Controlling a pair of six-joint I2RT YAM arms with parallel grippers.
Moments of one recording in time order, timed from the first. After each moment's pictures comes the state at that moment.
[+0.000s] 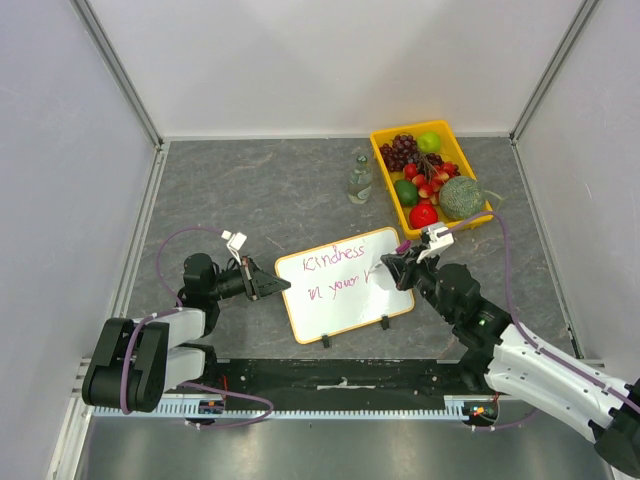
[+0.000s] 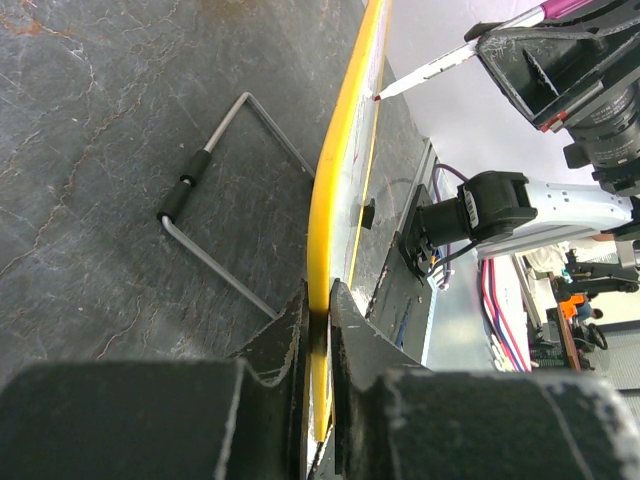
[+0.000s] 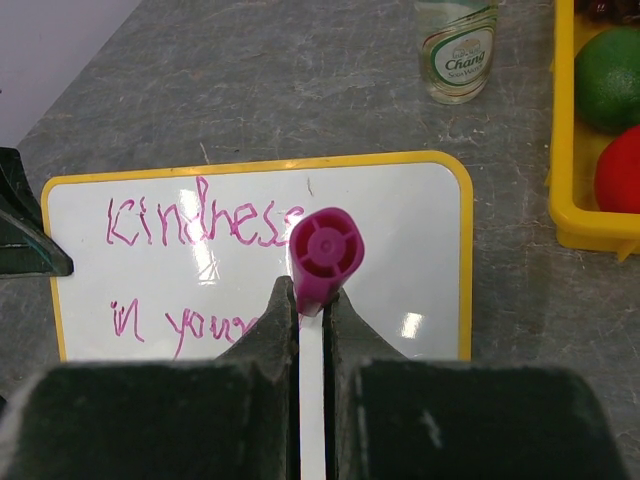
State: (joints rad) left arm -0.11 1.20 0.12 0.82 1.05 -0.71; right arm 0.78 0.68 0.36 0.14 0.25 0.35
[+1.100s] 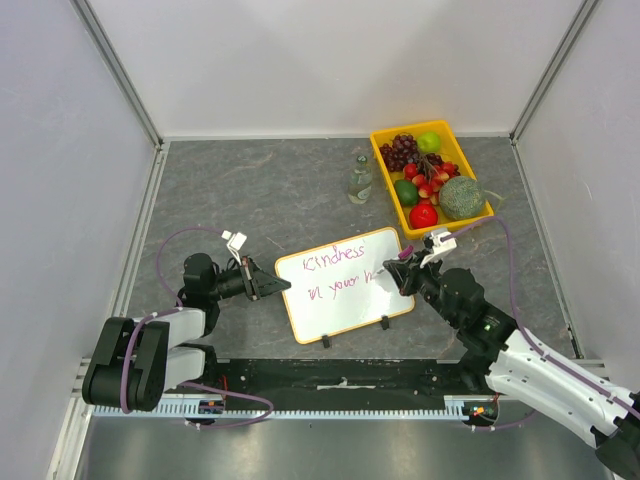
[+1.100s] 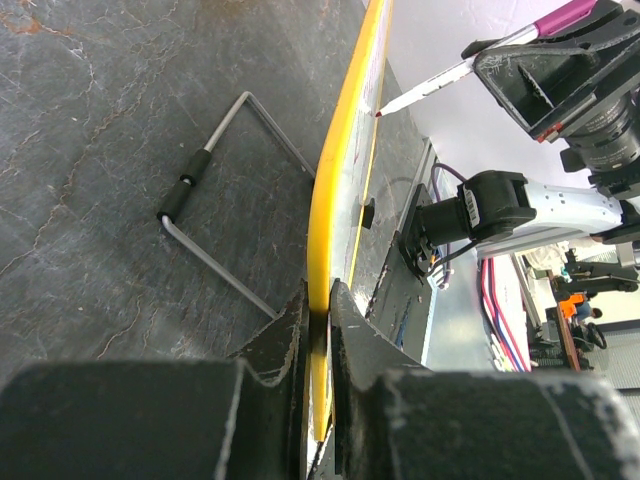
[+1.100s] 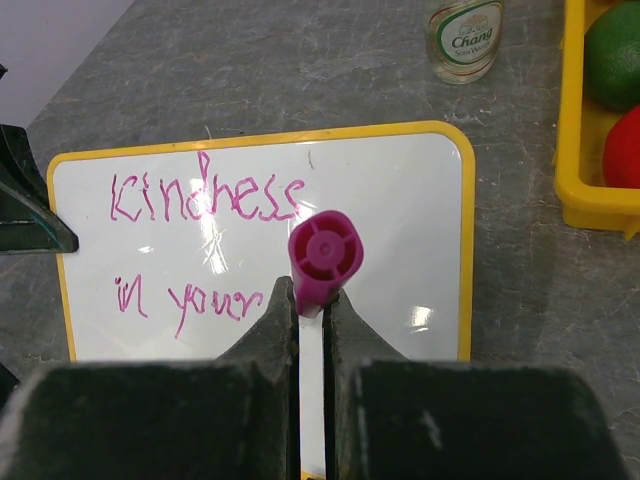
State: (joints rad) left arm -0.11 1.20 0.12 0.83 1.05 -0.71; right arm 0.78 0.60 0.34 0.08 0.22 0.37
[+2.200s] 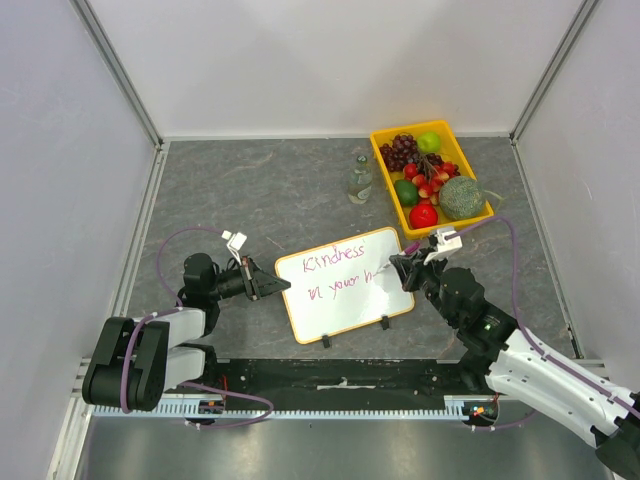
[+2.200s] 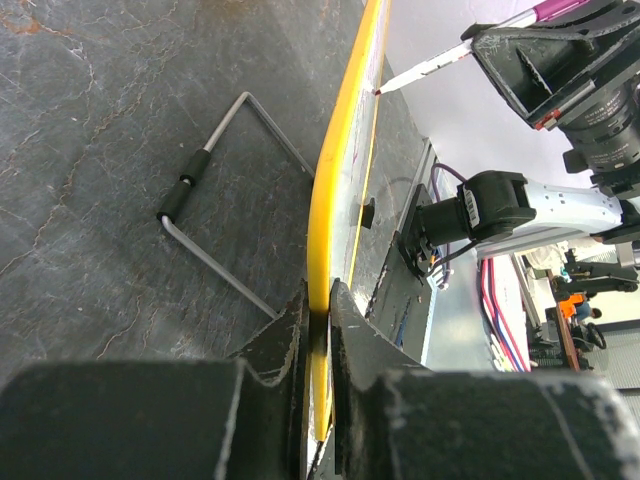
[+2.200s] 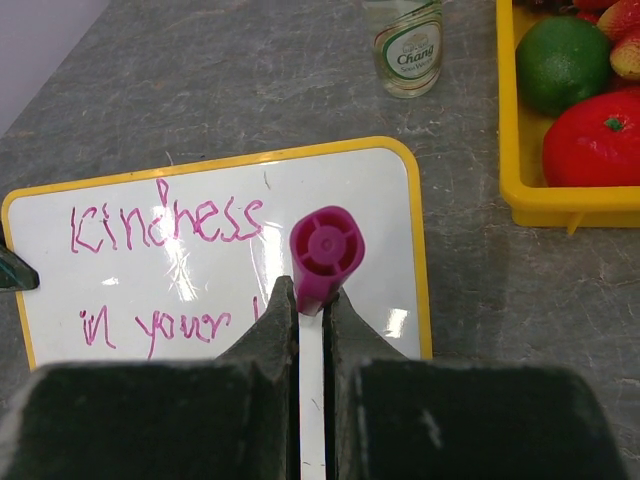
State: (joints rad) left arm -0.11 1.20 0.12 0.83 1.05 -0.71; right arm 0.78 0.60 0.35 0.07 0.33 0.37
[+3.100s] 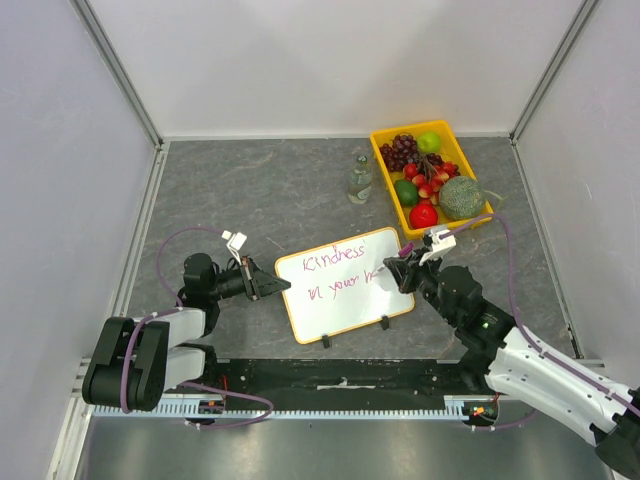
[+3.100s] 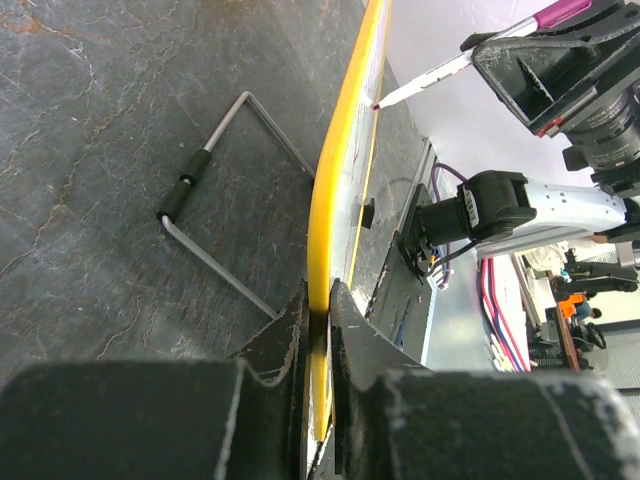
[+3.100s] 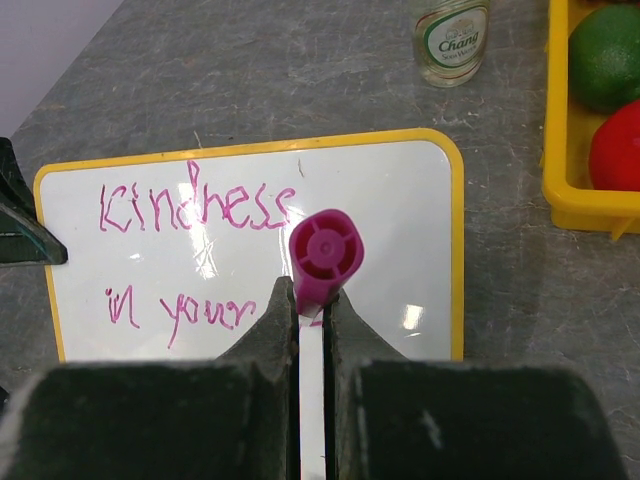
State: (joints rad) left arm -0.11 1.20 0.12 0.83 1.05 -0.71; right arm 0.78 0.64 0.36 0.08 0.26 0.37
